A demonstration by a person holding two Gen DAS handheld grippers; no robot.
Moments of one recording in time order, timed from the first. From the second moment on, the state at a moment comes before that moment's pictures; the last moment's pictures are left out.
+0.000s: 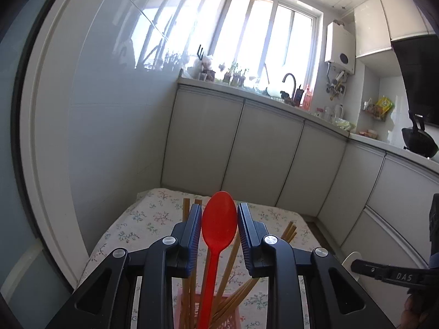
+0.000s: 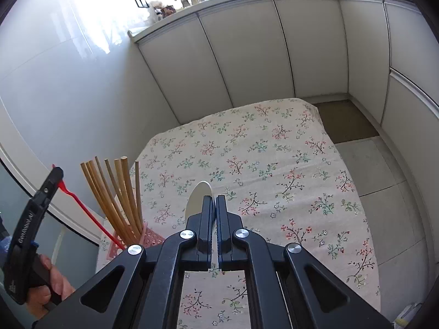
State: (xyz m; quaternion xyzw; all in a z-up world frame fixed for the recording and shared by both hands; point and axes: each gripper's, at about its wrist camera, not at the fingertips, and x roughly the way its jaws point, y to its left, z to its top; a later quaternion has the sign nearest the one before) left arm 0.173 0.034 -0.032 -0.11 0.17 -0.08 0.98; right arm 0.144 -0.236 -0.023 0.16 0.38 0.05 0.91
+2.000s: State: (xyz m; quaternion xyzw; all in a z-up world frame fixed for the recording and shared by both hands) left arm 0.117 0.051 -0.050 -0.04 0.45 0.02 0.89; right arm 0.095 -0.173 0.032 0.08 0.33 0.06 0.94
